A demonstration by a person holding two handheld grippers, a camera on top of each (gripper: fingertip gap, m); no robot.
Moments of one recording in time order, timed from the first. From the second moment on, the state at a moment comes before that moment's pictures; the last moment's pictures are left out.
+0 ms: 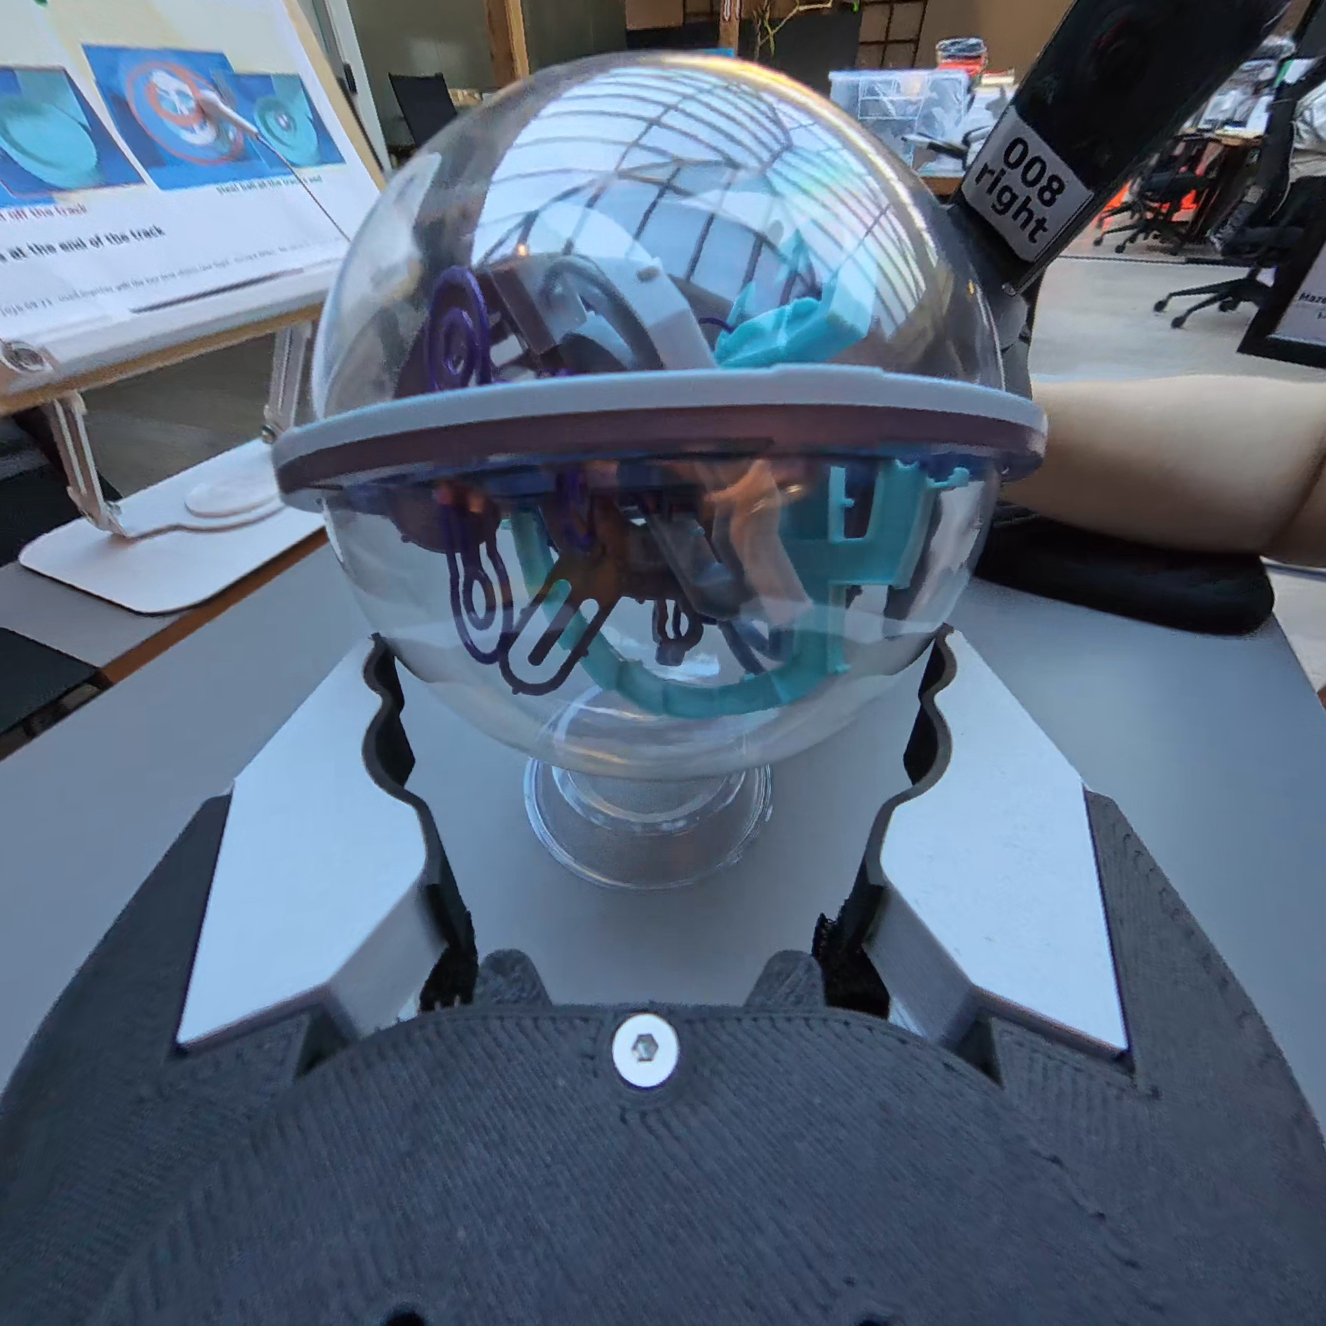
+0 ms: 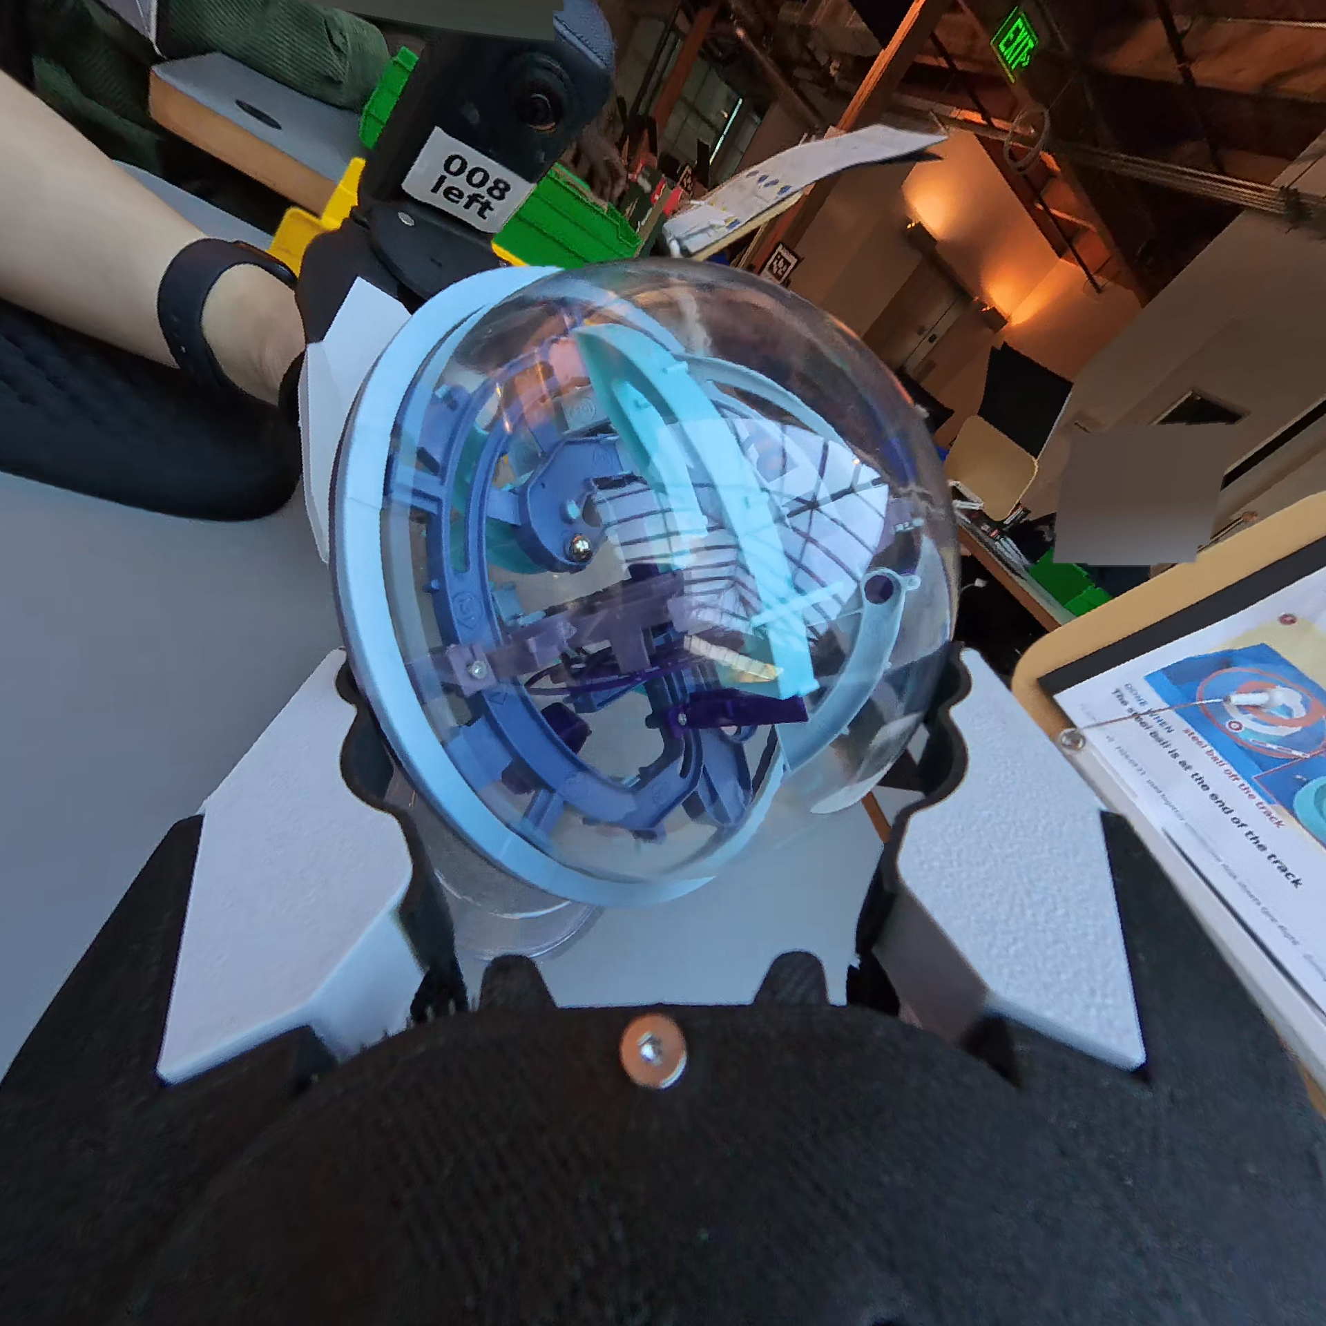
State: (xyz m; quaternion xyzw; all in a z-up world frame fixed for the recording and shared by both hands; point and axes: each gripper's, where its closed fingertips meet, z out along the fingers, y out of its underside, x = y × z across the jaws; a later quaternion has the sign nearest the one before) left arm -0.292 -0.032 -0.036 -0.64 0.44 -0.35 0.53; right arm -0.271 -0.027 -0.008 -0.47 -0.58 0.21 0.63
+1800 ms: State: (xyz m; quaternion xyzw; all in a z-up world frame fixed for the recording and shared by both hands) left arm -0.290 -0.078 0.116 -0.58 0.36 -0.38 0.62; right arm -0.275 -0.074 0.142 -0.44 -0.63 0.20 0.61
